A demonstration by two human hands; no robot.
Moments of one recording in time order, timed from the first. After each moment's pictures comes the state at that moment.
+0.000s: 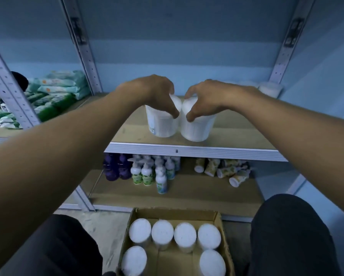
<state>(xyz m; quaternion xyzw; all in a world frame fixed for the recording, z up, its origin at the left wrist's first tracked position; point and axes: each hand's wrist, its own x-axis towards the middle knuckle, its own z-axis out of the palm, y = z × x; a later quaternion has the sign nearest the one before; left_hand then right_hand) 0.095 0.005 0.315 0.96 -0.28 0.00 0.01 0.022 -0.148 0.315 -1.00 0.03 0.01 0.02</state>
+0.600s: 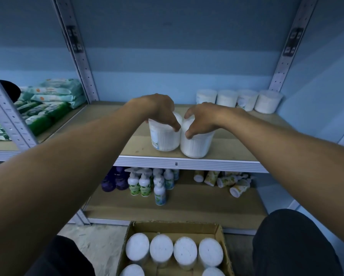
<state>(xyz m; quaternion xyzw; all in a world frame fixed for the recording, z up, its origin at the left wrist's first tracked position) 0.131 -0.016 0.294 0.96 -0.26 -0.08 0.03 0.065 -0.157 0.283 -0.99 0.06 0.07 0.03</state>
